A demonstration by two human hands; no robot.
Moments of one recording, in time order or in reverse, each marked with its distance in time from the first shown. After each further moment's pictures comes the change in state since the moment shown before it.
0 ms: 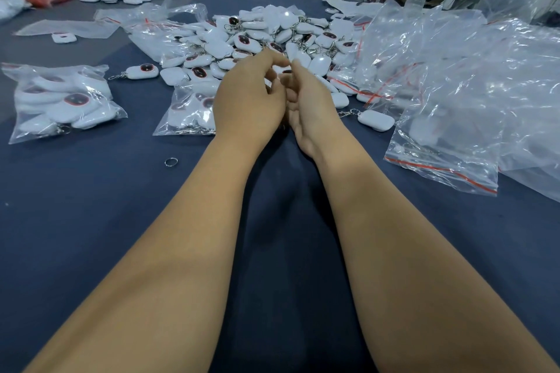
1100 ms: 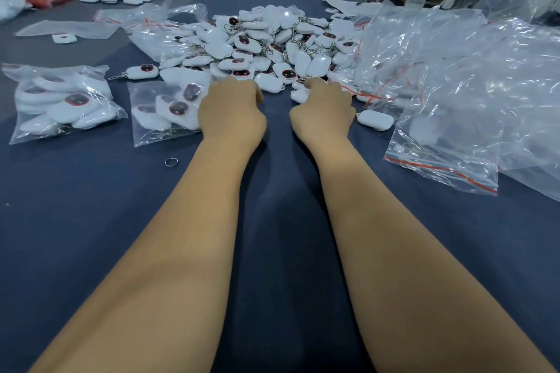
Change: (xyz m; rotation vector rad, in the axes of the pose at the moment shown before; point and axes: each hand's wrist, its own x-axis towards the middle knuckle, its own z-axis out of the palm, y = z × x) left_hand 0.005 -0.018 -0.008 0.560 -0.227 -0.118; right_hand 0.002 0.005 -0.017 -1.291 0.353 -0.129
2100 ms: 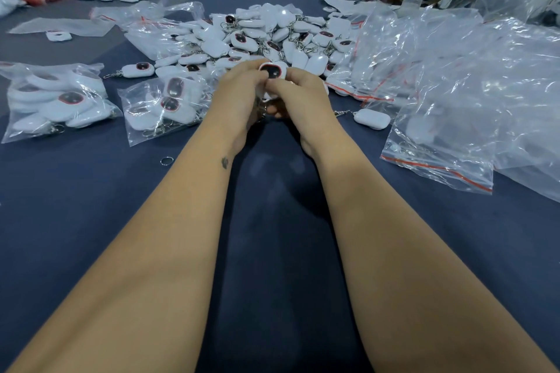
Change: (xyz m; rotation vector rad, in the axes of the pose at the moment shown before) left_hand 0.008 0.014 -0.002 -1.486 -0.226 -0.306; right_hand 0.001 -0.011 0.003 0.978 -0.235 -0.070
